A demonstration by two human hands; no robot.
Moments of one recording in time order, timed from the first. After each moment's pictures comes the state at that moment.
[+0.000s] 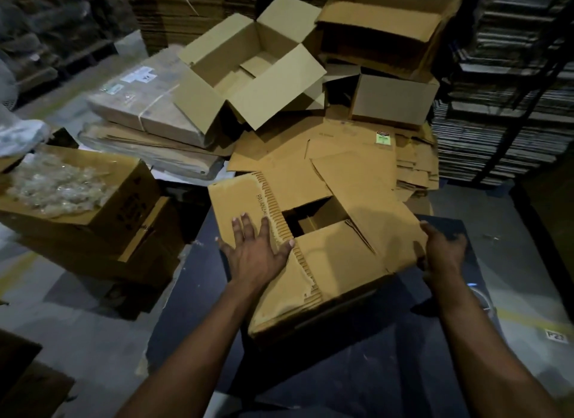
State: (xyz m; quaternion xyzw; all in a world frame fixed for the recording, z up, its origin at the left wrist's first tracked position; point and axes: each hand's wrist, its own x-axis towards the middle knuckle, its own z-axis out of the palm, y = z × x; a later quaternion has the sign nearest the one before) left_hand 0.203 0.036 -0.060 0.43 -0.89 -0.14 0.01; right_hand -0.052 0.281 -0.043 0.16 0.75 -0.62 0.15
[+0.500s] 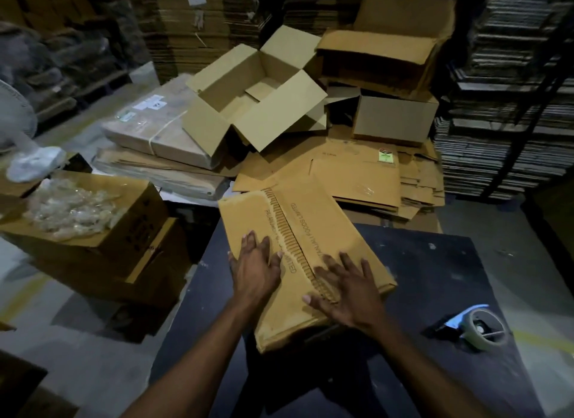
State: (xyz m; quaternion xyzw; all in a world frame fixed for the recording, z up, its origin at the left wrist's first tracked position) left_hand 0.198 0.024 -0.055 0.43 -0.87 -0.22 0.09; right_hand 0.067 0.216 -0.053 -0.51 0.84 -0.14 0.12
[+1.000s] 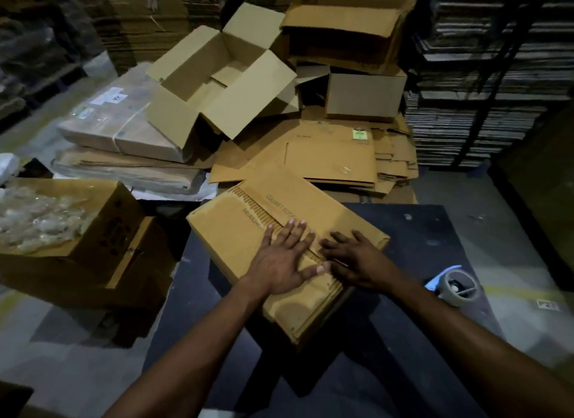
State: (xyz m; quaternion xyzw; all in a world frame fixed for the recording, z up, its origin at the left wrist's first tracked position) left_hand 0.160 0.059 -0.059 0.09 -0.99 -0.08 -0.04; right_hand 0.001 0.250 -0.058 -0.60 0.77 -0.13 0.14
